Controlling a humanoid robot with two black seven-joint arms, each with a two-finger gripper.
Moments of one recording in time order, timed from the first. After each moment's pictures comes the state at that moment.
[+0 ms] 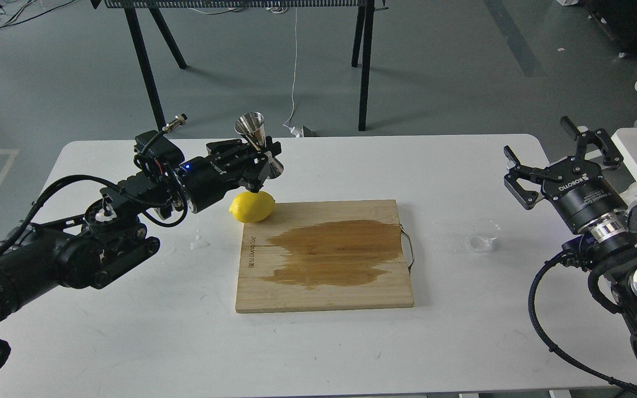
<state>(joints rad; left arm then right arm) -0.83 0.35 -0.27 -0.84 1.73 0.36 -0.49 0.23 -0.41 1.28 1.09 0.32 0.49 -0.13</state>
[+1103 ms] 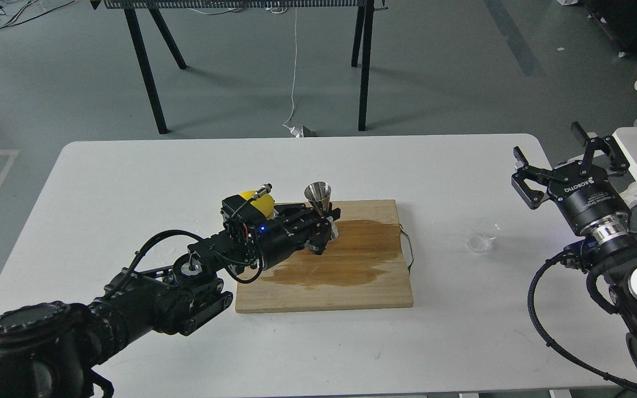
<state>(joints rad) -0.72 -0.04 -0.26 -0.49 1.82 0.42 -0.49 0.25 -0.39 1.29 1.02 0.32 0.49 -0.11</state>
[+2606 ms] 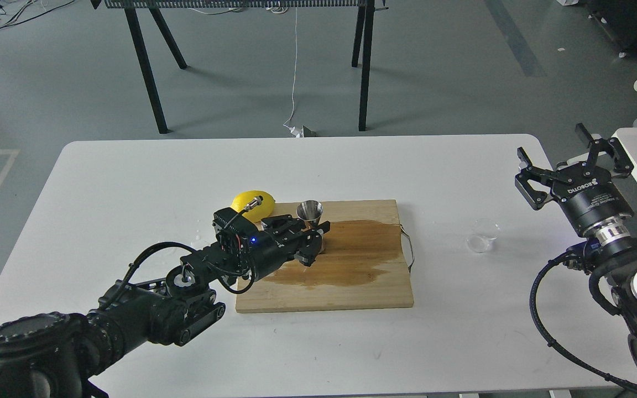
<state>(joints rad) -0.68 -0.04 -0.26 -0.47 1.82 0.42 -0.49 0.24 -0.39 1.31 1.02 0.32 0.49 -0.11</state>
